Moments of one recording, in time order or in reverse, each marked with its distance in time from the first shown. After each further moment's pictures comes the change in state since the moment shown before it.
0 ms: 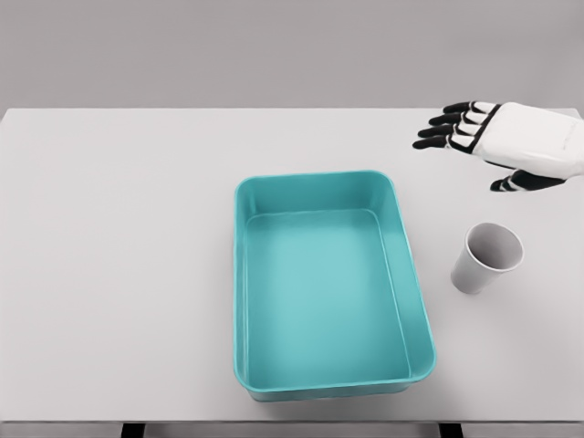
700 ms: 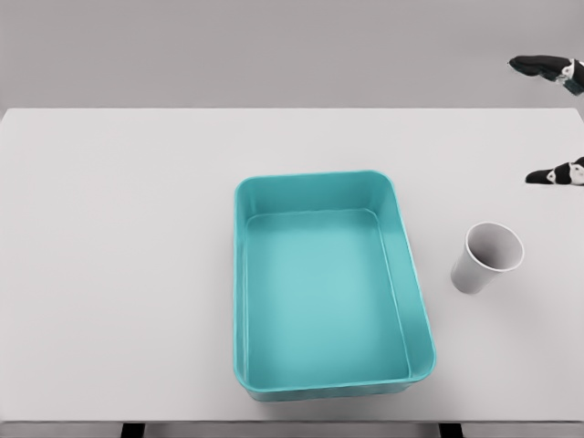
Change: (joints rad) left arm 0.000 0.000 0.000 0.000 0.000 0.000 0.000; right arm 0.311 0.008 -0.317 0.005 -0.767 0.271 0.001
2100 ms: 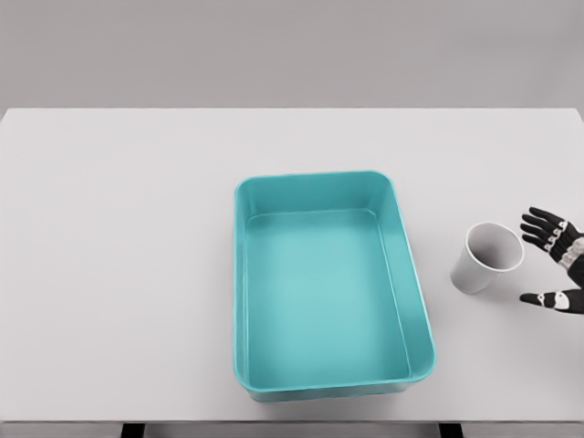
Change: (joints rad) left arm 0.000 0.000 0.000 0.000 0.000 0.000 0.000; right arm 0.437 0.213 -0.058 0.251 -0.182 0.083 0.000
